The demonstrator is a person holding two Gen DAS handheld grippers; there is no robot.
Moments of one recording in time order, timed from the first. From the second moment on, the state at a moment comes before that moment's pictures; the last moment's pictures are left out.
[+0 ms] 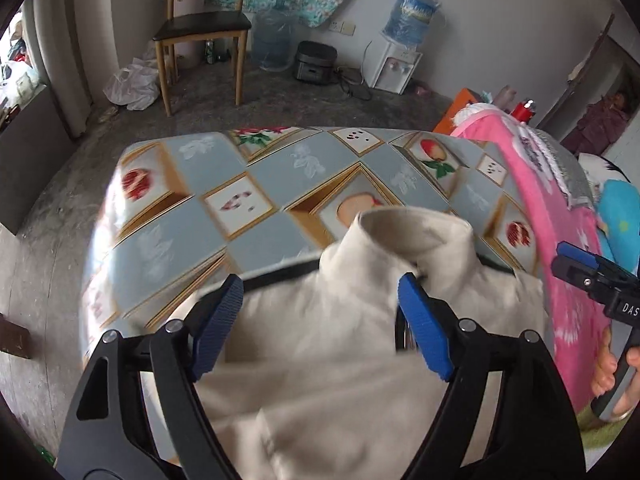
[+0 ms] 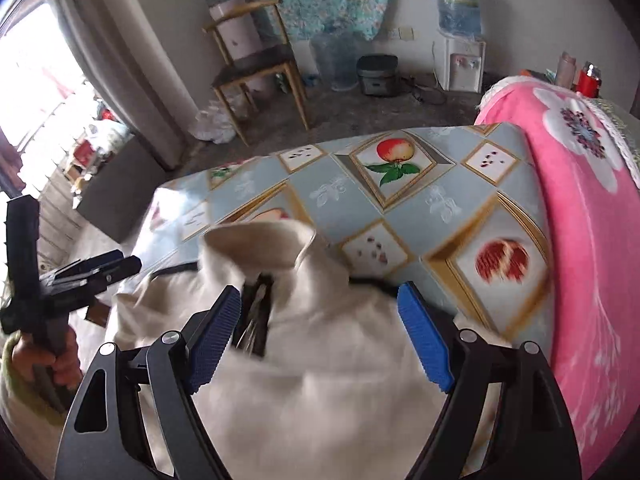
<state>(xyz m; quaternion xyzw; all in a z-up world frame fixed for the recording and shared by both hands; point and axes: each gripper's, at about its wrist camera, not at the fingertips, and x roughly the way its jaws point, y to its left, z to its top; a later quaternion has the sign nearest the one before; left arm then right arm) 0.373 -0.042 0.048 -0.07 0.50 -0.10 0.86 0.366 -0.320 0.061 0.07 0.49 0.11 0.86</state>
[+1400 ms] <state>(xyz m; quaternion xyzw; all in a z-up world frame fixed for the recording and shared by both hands) 0.277 -0.070 0.035 0.04 0.45 -0.31 0.83 0.293 -0.251 -0.027 -0.21 0.53 0.17 0.80</state>
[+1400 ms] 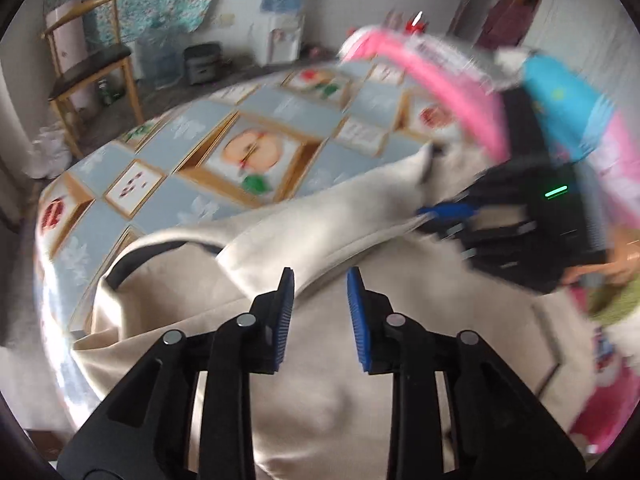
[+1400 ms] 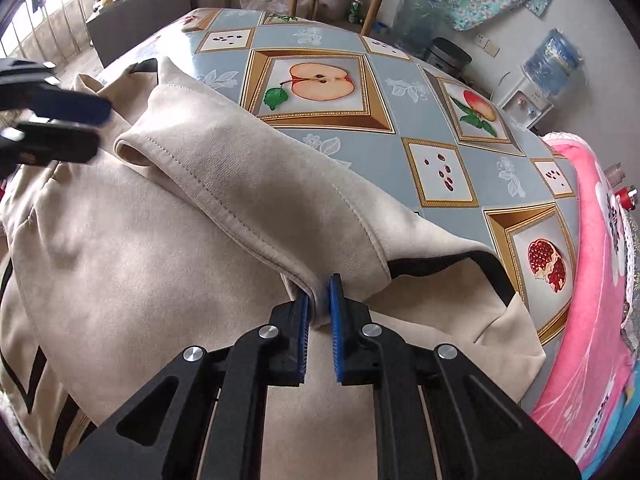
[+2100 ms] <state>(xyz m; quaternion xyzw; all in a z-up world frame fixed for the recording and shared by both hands) 0.316 -0.100 -0.012 0.14 0.47 -0.22 0.84 0.359 -0.262 0.024 0.03 0.53 0.24 0.81</state>
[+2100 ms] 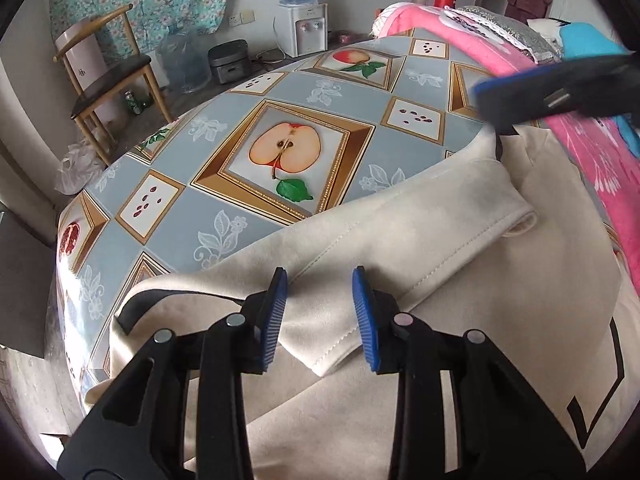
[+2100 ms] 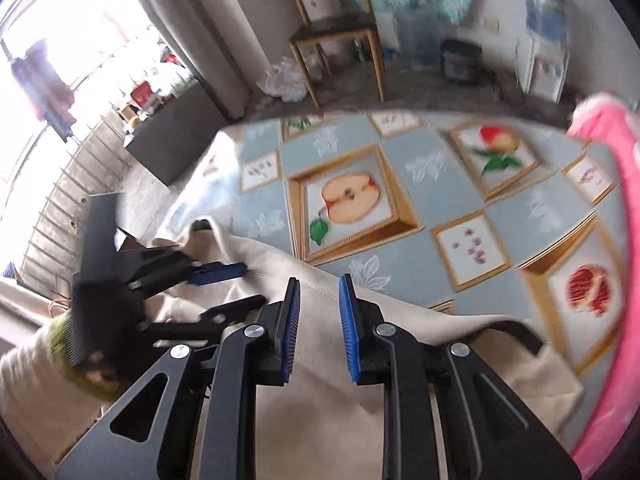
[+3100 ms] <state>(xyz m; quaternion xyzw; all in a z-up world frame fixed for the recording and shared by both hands) 0.327 -0.078 -0.027 0.14 0.48 -0.21 0.84 0.327 -0.269 0.001 -0.02 0.56 0.20 0.80</state>
